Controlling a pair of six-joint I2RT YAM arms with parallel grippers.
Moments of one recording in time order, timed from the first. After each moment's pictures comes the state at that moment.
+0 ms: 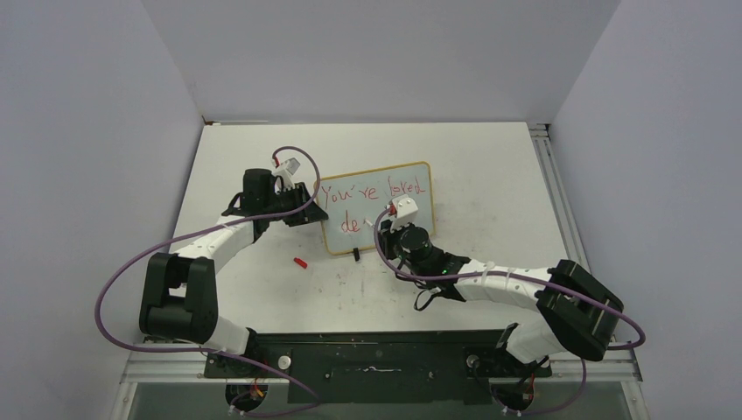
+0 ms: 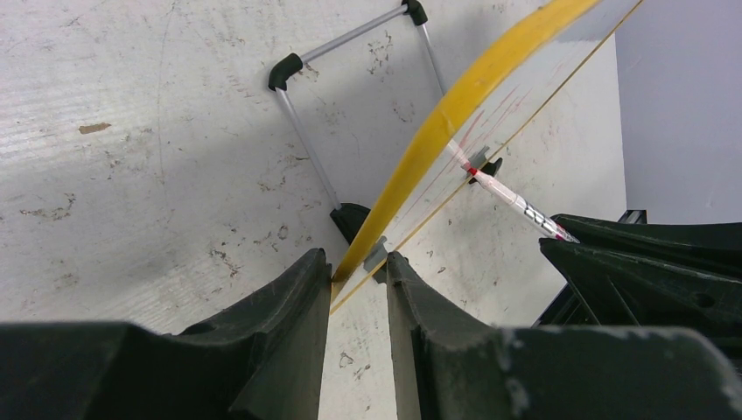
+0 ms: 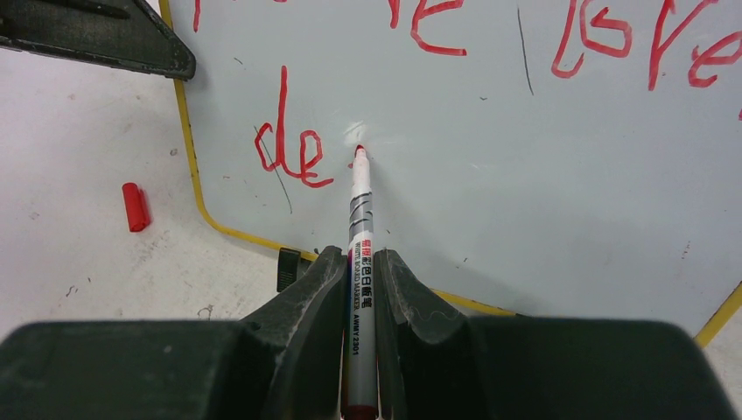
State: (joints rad) left arm -0.16 1.48 0.84 -0.05 0.61 -0.44; right arm 0.92 1.40 0.62 0.44 0.34 0.26
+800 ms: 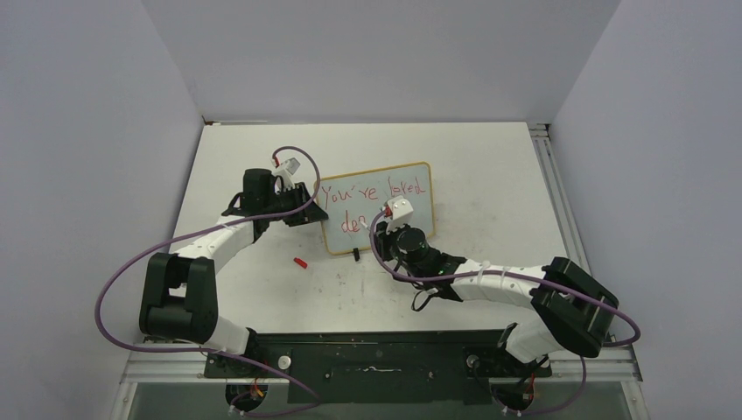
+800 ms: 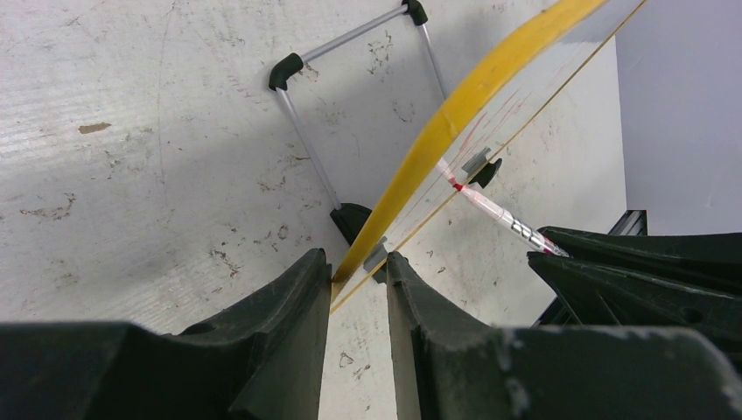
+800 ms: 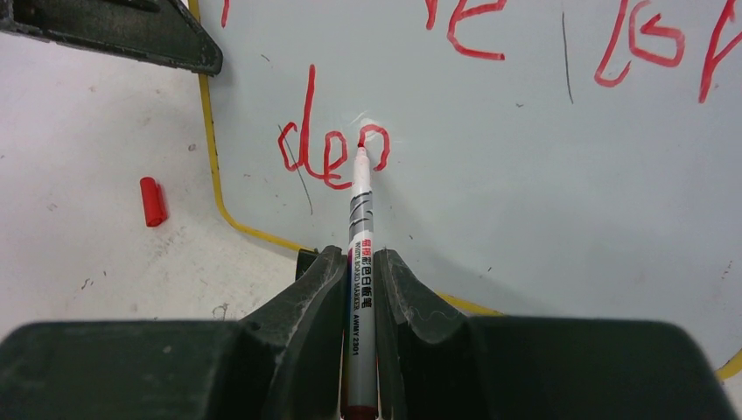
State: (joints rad) left arm -0.16 1.48 0.84 -0.05 0.61 -0.44; right arm 0.94 1.43 0.63 0.47 0.31 0.25
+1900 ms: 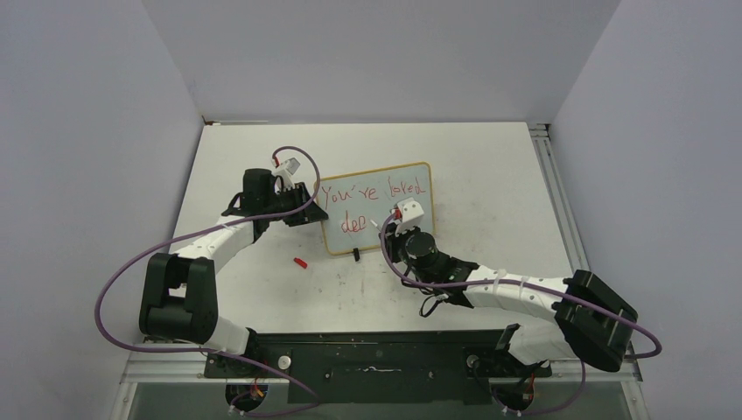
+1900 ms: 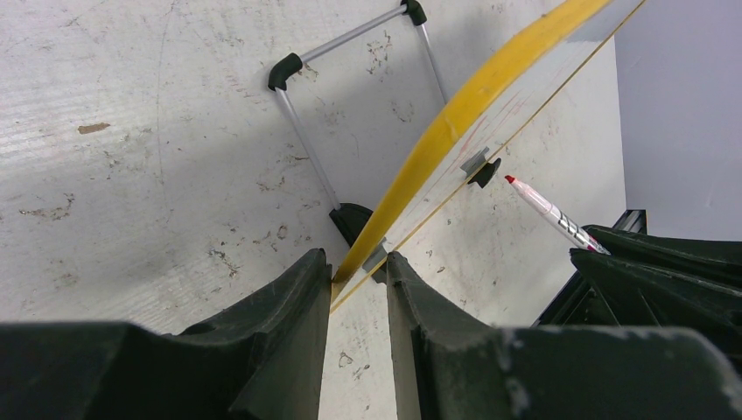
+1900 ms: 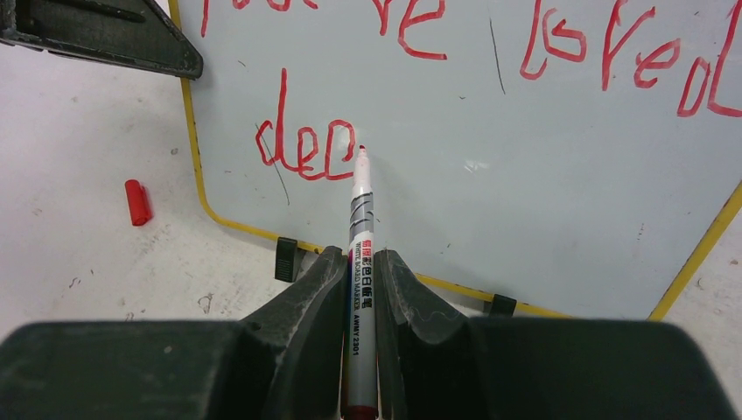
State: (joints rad) left arm -0.16 1.48 0.84 -0.05 0.61 -0.44; right arm 0.96 1.31 0.59 0.40 0.39 0.25
